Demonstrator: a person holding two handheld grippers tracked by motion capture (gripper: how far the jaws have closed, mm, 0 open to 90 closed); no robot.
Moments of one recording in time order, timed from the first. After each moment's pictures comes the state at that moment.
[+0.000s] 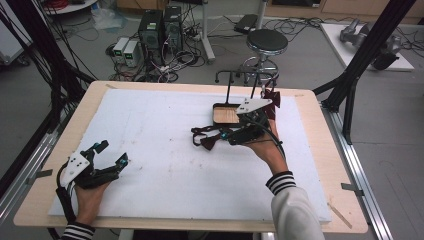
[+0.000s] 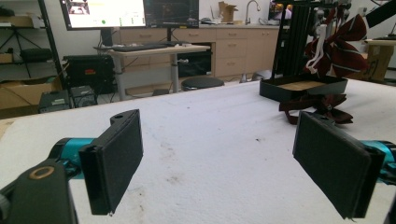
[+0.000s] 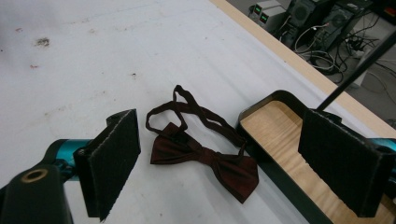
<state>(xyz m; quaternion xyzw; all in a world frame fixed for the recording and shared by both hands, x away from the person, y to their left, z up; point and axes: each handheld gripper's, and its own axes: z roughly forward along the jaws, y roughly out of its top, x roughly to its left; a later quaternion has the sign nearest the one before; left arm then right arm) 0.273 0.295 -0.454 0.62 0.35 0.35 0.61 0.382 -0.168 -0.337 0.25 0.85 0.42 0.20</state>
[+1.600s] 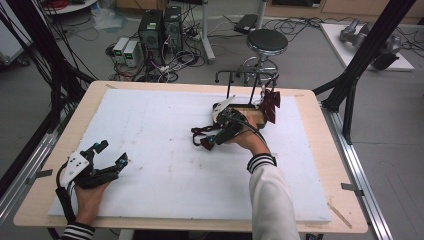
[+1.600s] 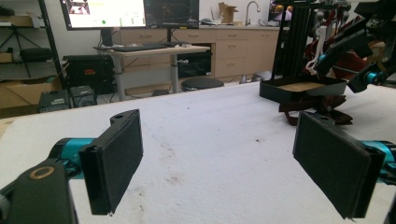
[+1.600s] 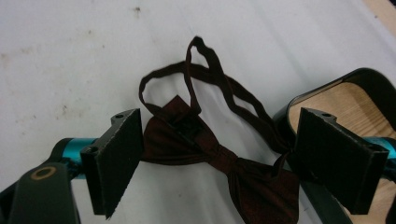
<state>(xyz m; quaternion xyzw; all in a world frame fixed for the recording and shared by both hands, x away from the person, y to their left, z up) 0.273 0.295 -0.454 0.62 0.35 0.35 0.61 0.438 -0.122 -0.385 0.19 0.92 0.31 0.12</state>
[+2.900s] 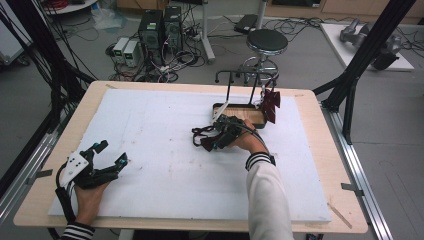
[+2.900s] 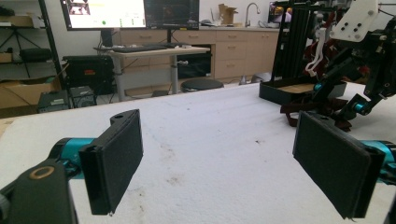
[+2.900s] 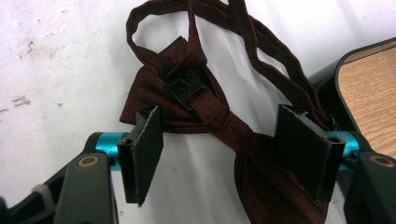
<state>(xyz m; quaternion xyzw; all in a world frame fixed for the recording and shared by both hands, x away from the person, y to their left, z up) 0.273 0.296 -0.454 0.61 0.35 0.35 0.61 0.449 -0.121 -0.414 0.16 0.95 0.24 0.09</state>
